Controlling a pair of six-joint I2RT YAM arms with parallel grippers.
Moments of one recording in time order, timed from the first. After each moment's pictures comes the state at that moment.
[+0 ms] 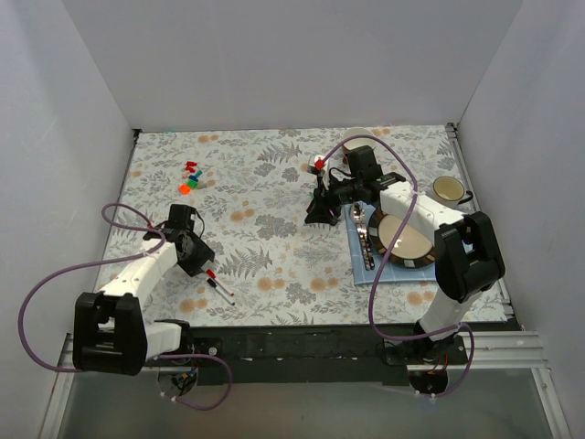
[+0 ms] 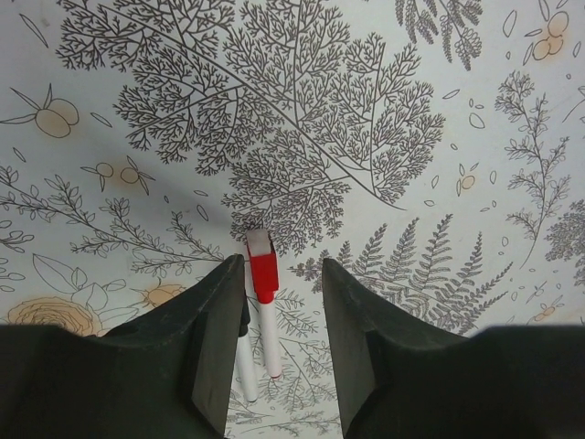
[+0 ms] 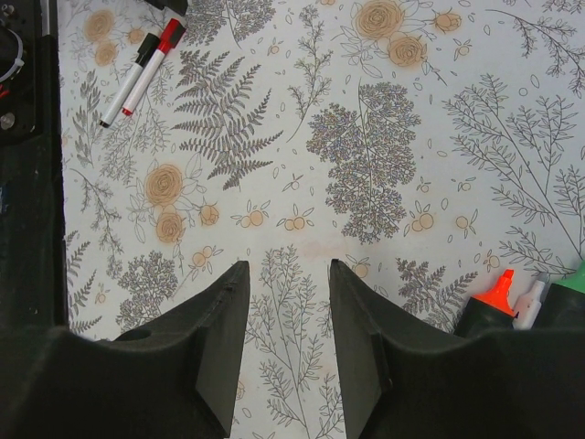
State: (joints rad) left arm -0.10 1.21 0.67 -0.66 -0.09 -0.91; right arm 0.48 1.71 1.23 -0.31 -0.91 -0.40
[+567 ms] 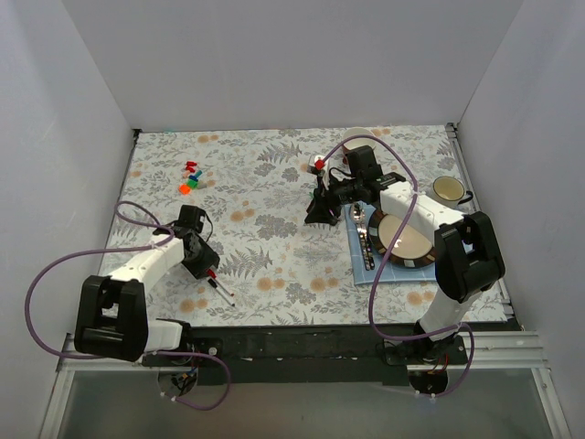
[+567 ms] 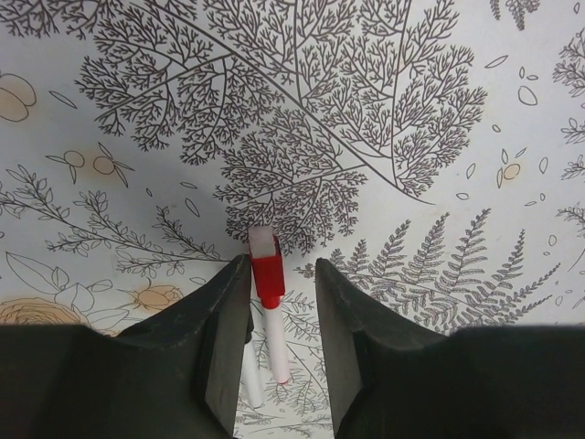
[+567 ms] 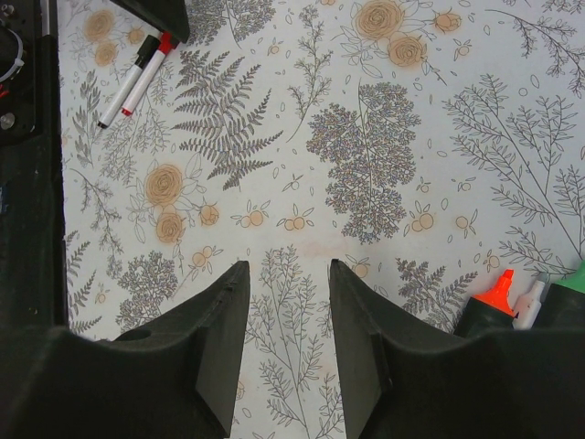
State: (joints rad) left arm -0.16 1.30 0.67 -0.66 -0.10 -0.92; right arm 0.48 1.71 1.23 -0.31 -0.91 -0.40
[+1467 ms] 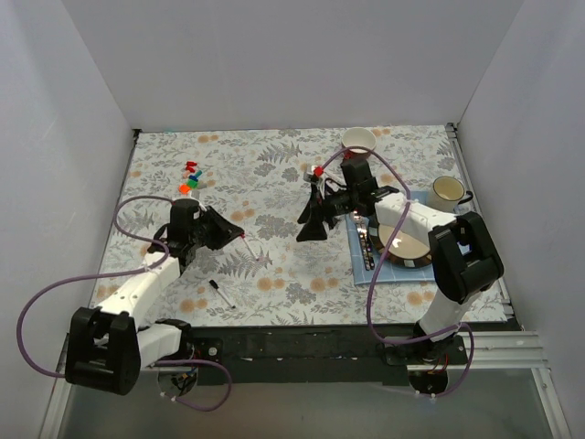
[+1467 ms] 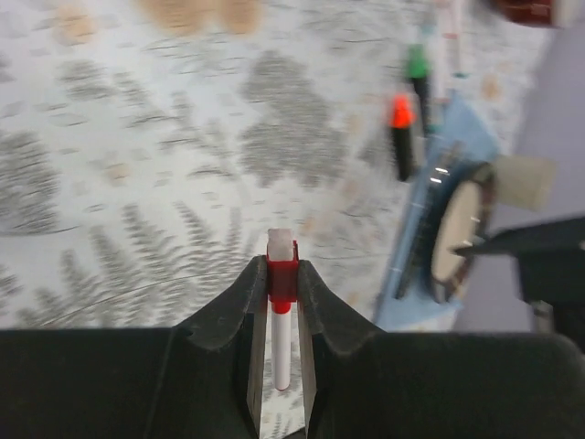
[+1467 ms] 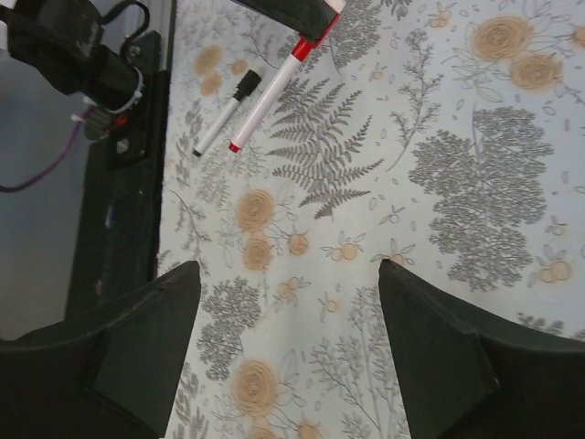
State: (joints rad) left arm -0.19 1.15 0.60 -0.18 0.25 -0.91; right arm 0.52 1.71 1.13 -0.14 -1.07 -0.23
